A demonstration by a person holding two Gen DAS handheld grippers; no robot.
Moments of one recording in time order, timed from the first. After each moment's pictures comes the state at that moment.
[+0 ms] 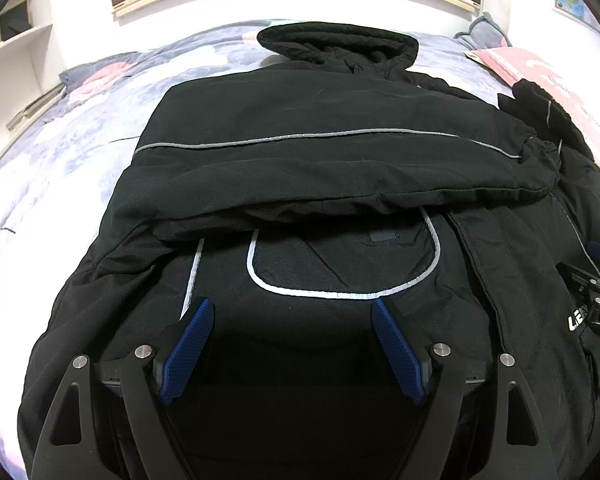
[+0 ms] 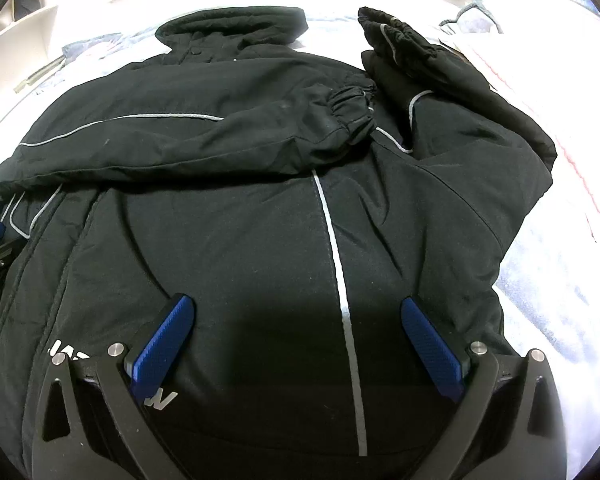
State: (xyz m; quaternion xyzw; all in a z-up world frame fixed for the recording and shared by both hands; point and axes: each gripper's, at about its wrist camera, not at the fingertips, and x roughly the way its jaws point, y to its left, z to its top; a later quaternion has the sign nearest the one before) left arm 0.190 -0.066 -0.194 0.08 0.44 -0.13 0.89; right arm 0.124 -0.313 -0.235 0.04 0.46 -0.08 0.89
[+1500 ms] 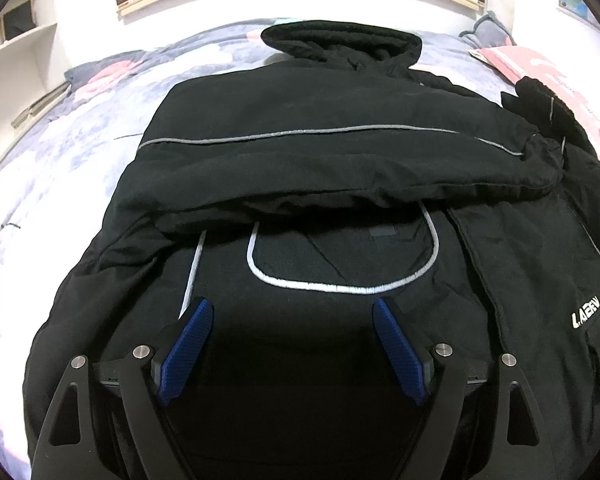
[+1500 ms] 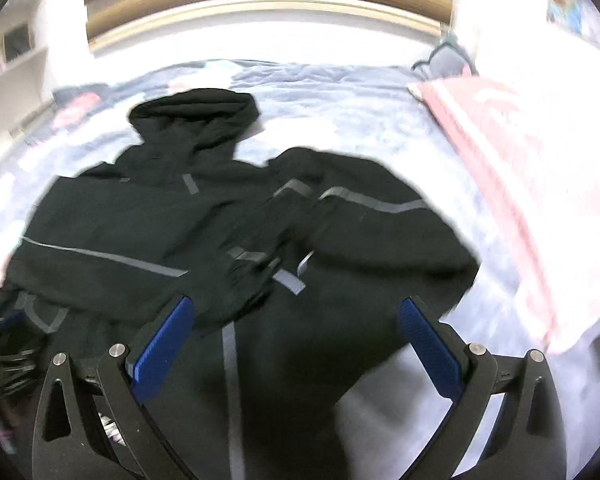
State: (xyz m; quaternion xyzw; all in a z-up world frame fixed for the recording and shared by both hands) left arm 0.186 -0.070 -0.194 0.08 0.44 -0.12 0.88; right arm 0.172 -0.389 -0.129 0.03 0.41 -0.11 0.91
